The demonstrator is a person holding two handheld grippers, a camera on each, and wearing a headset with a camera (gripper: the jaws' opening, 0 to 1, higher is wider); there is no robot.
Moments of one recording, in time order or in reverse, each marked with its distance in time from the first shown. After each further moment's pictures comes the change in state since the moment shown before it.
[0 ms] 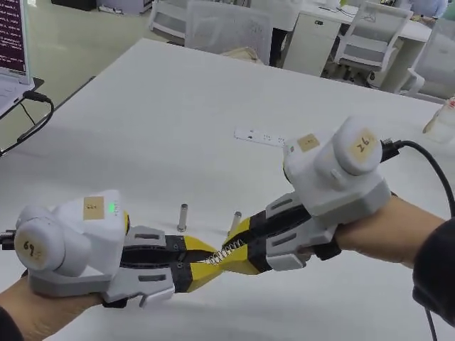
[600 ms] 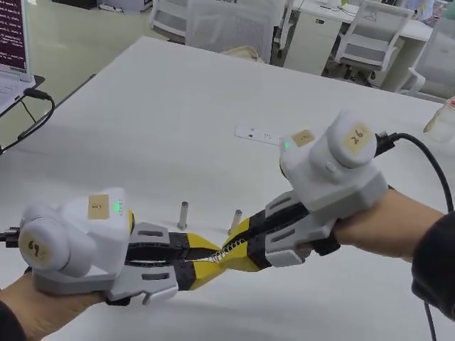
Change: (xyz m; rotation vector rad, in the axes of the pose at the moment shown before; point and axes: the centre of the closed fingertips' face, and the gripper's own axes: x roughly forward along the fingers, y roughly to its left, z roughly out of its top) left arm 0.005 -0.002 -0.001 0.045 0.017 -0.001; right arm 0.001 0.001 -0.002 0.005 0.063 0.013
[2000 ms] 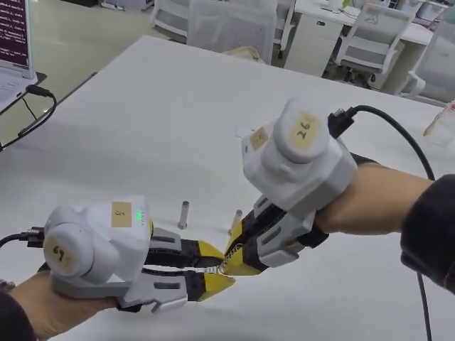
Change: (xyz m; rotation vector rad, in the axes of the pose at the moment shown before) left arm 0.010 -0.009 -0.008 0.021 0.040 -0.042; right arm 0.003 0.003 -0.011 -0.127 0.258 0.014
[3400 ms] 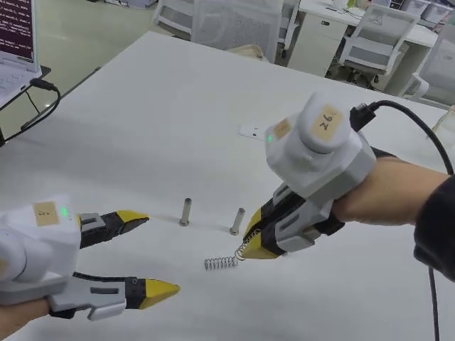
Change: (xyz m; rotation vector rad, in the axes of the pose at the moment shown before) left arm -0.068 0.049 -0.045 -0.101 0.065 0.313; right arm -0.011 -0.021 -0.016 0.041 0.010 -0.054
